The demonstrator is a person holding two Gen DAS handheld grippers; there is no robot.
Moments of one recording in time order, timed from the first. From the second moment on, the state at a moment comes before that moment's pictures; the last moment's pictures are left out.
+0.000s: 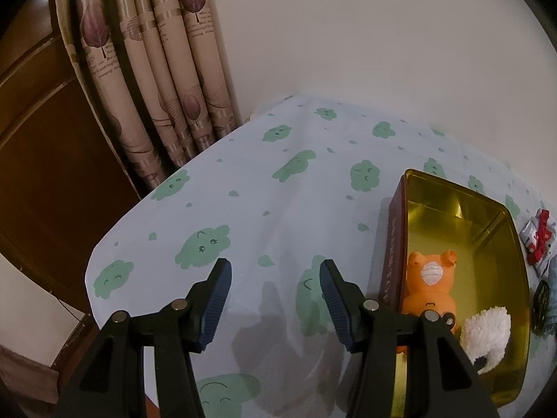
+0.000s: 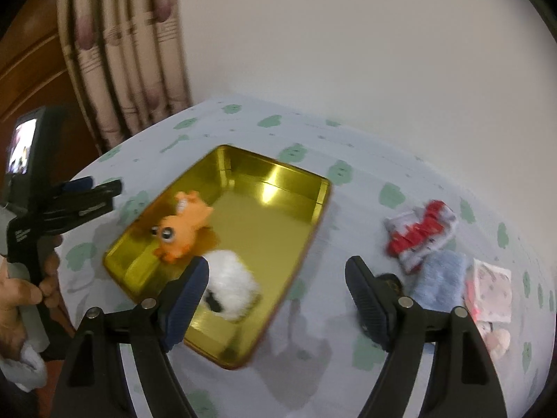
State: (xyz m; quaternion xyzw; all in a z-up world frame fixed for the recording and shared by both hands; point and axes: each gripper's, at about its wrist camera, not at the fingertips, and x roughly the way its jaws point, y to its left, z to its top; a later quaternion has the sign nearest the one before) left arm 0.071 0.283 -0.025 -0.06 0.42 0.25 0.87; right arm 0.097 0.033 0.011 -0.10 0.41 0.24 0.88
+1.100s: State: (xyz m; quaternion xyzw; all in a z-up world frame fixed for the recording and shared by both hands) left arm 0.071 0.268 -0.022 -0.03 0.42 0.24 0.88; right arm 0.091 -0.248 -0.047 -0.01 0.47 -0.01 0.88
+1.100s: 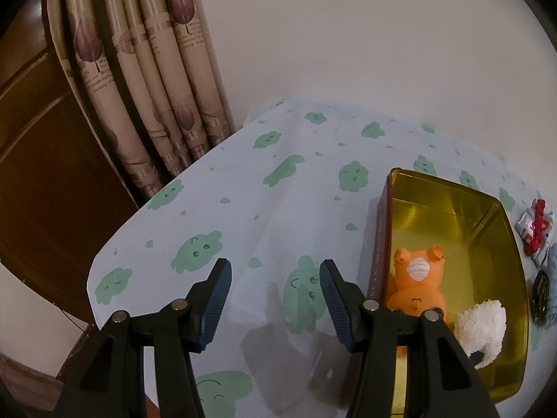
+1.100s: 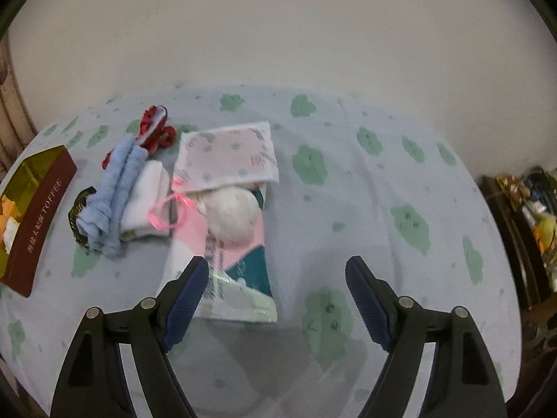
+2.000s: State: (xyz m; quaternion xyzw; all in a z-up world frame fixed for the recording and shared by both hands) left arm 0.084 0.175 0.001 0.03 0.43 0.15 0.89; right arm 0.137 -0.225 -0.061 -0.01 0.44 0.03 0.90
